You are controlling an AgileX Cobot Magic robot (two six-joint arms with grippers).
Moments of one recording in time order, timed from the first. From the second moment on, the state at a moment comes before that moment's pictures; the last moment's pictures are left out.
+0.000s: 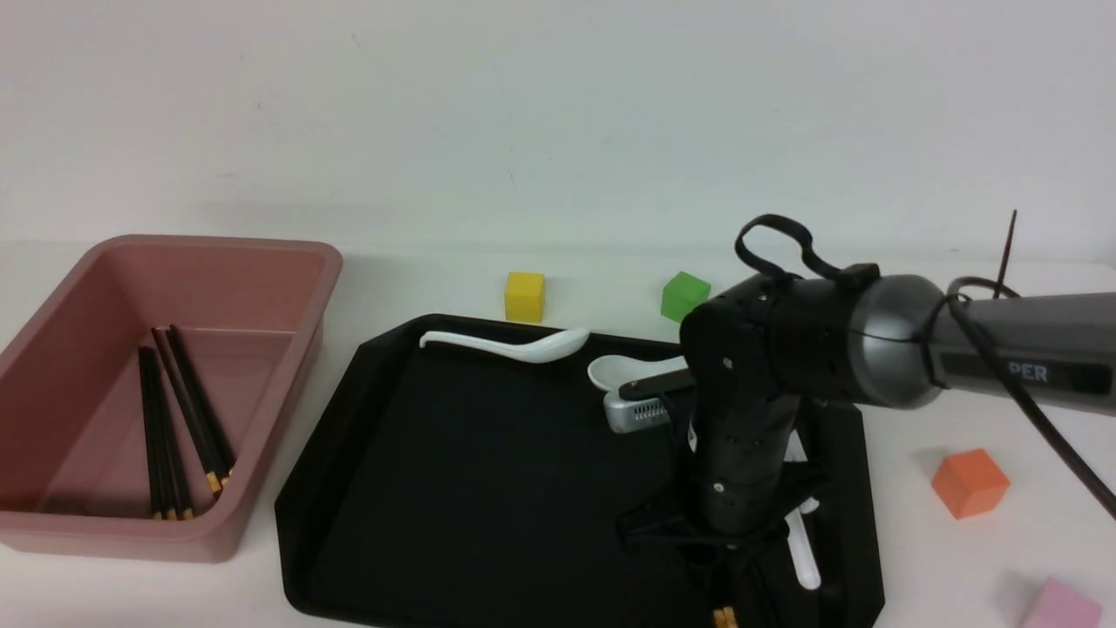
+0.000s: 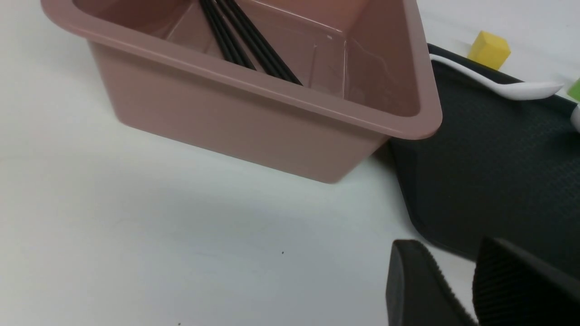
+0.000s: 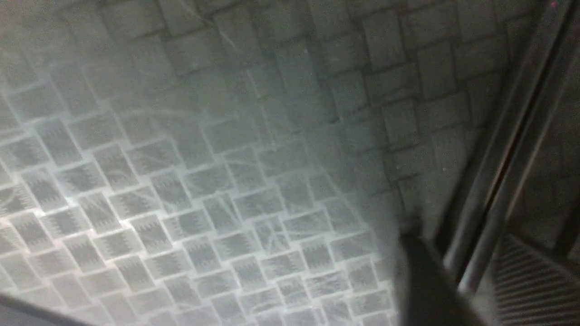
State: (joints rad) right arm 0.59 2.03 -1.35 0.03 0.94 0.36; left arm -0.06 -0.01 0.03 -0.04 0.38 -0.31
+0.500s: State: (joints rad) right arm 0.59 1.97 -1.57 0.25 1.20 0.30; left arm -0.06 -0.01 0.03 -0.04 0.38 -0.31
